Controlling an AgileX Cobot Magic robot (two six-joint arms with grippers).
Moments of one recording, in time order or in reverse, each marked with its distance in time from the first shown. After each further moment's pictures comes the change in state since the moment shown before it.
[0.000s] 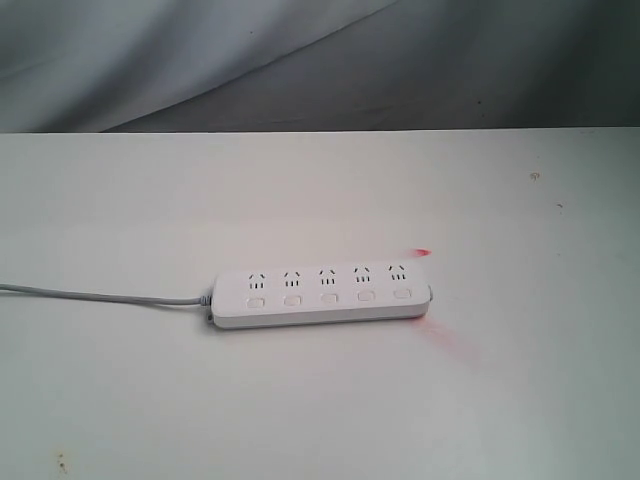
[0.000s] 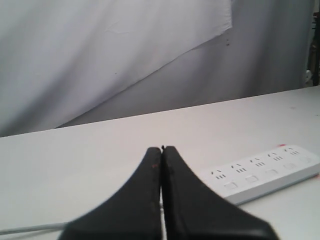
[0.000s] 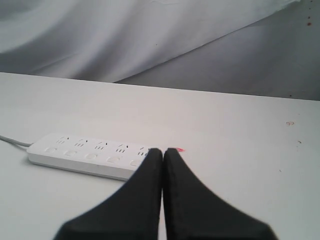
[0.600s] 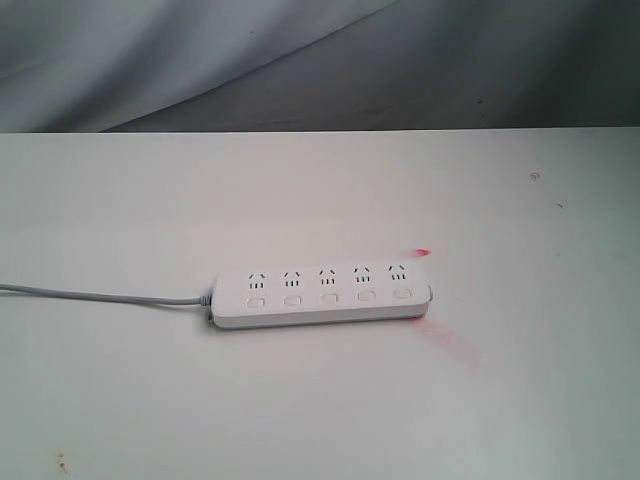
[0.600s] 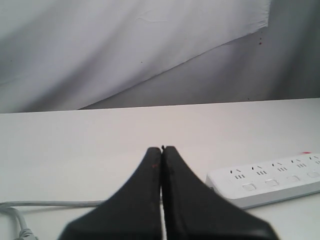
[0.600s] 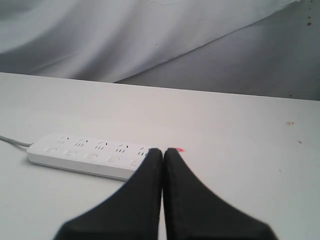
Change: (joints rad) left arm 0.094 0.000 0.000 -0.010 0.030 -0.060; right arm 0.000 0.000 0.000 0.000 0.000 0.000
